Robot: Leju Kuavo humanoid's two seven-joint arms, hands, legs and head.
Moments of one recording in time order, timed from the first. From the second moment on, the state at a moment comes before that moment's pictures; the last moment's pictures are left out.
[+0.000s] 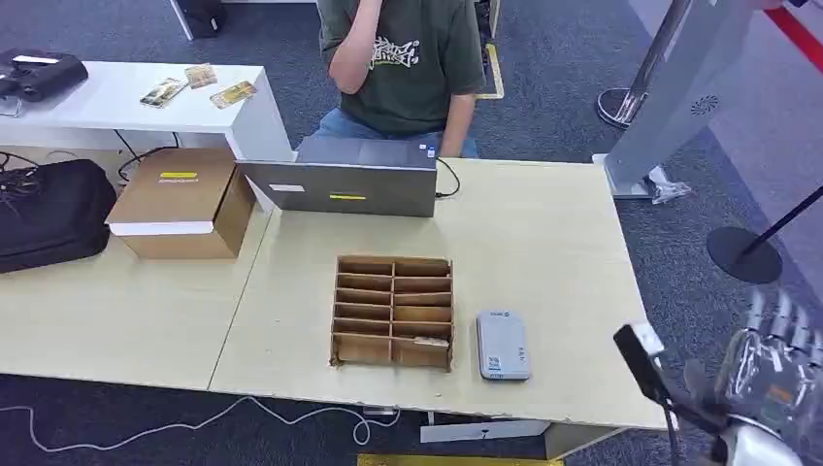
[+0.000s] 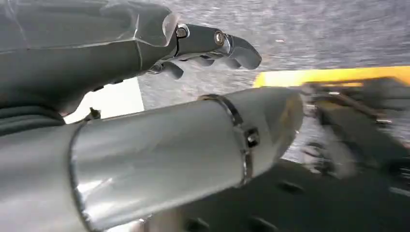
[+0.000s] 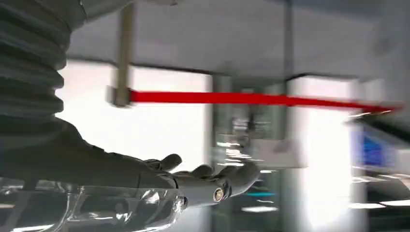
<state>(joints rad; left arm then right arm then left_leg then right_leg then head) -0.07 0.00 -1.51 -0.04 1.55 -0.18 -0.12 0.24 -0.04 -0.09 -1.99 1.57 0.02 0.62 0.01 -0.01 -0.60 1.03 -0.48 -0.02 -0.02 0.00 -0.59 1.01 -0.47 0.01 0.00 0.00</state>
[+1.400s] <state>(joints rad) -0.06 0.02 -1.52 -0.03 1.56 -0.17 -0.11 0.10 -0.30 0.46 -1.84 1.57 -0.28 0.70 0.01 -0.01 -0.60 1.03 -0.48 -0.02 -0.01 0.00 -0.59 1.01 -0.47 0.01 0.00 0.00</state>
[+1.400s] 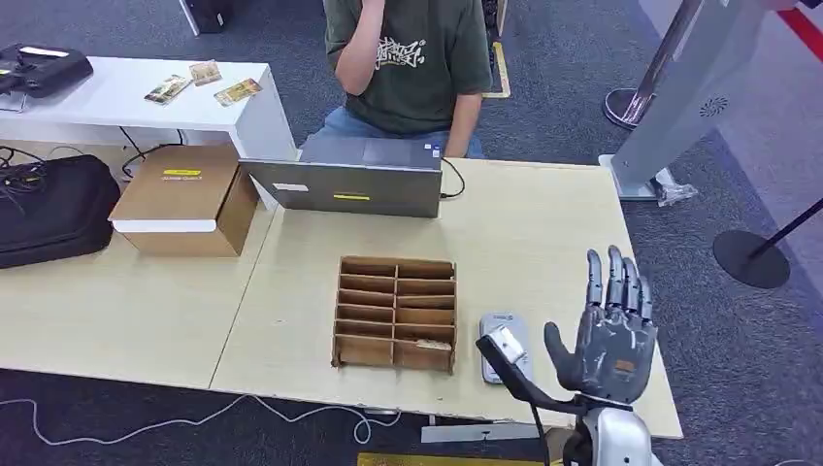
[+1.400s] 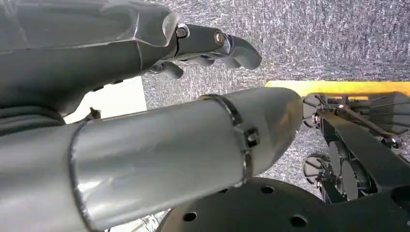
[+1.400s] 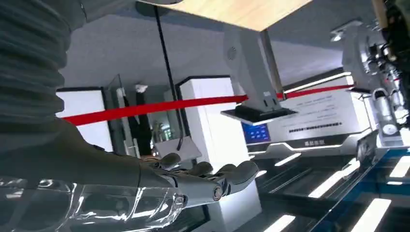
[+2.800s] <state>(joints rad) -0.06 0.02 -1.50 -0.03 1.57 -0.19 -0.11 0.21 -0.19 0.65 -1.82 1.57 -0.03 0.54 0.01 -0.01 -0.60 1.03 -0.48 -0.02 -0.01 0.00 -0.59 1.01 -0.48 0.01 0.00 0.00</state>
